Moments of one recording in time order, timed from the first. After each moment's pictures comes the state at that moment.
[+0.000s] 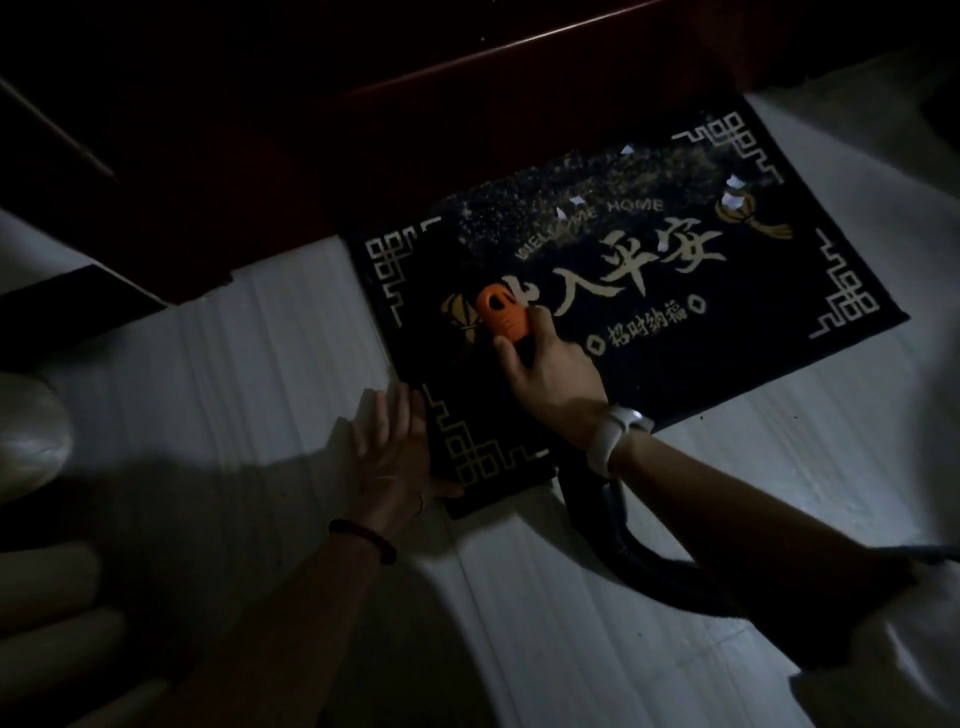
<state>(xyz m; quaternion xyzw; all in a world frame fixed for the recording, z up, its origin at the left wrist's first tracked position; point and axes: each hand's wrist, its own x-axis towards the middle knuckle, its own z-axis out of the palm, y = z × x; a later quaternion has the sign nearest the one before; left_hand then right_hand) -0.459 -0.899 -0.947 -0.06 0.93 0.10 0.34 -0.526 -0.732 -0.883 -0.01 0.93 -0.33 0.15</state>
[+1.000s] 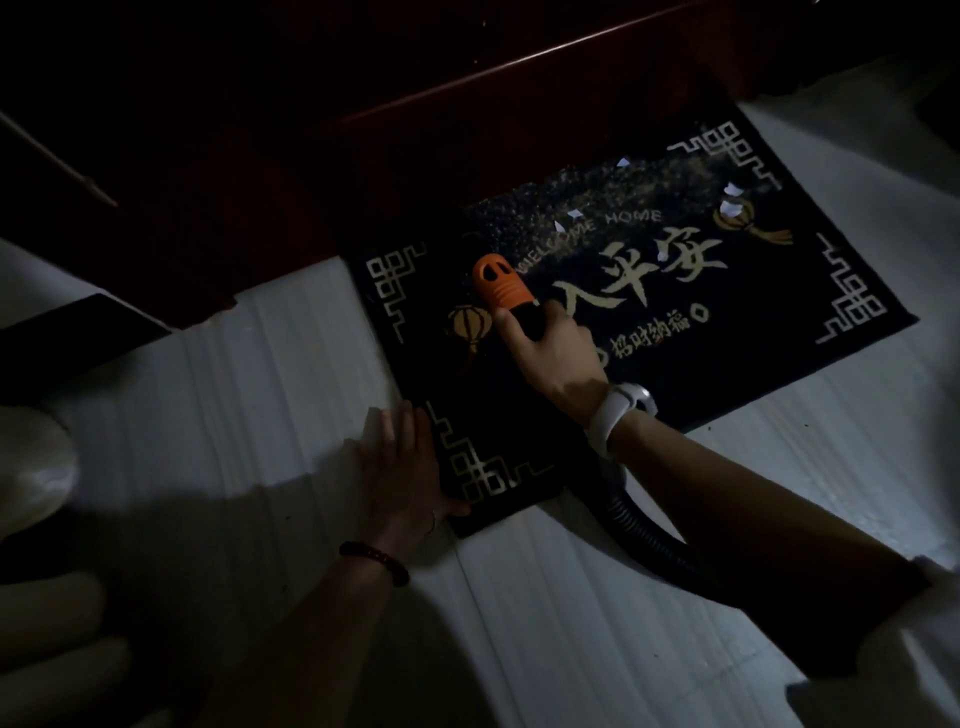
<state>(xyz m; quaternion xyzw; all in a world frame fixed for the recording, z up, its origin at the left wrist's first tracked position) -0.459 -0.895 -0.945 -0.05 0.94 0.08 0.33 -0.554 -0.732 -0.878 0.06 0.89 -0.42 0.16</state>
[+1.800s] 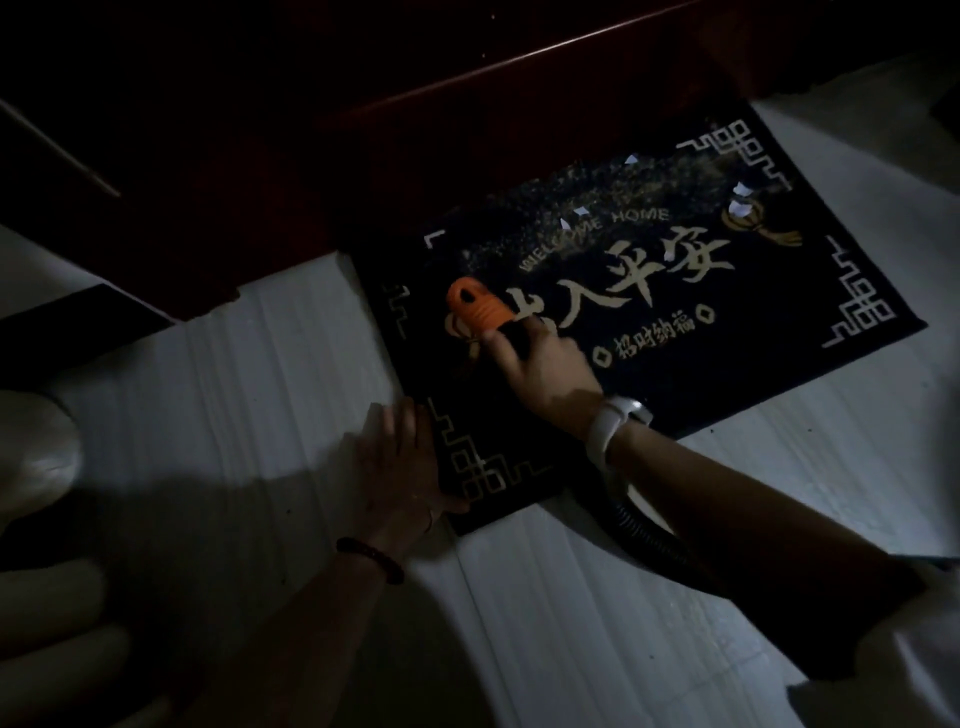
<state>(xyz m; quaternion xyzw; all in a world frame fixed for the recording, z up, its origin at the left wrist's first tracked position) -0.459 -0.895 -0.938 -0.05 0.94 0.11 0.33 -0.548 -0.737 -0.890 -0.01 0.92 -0.35 0.18</state>
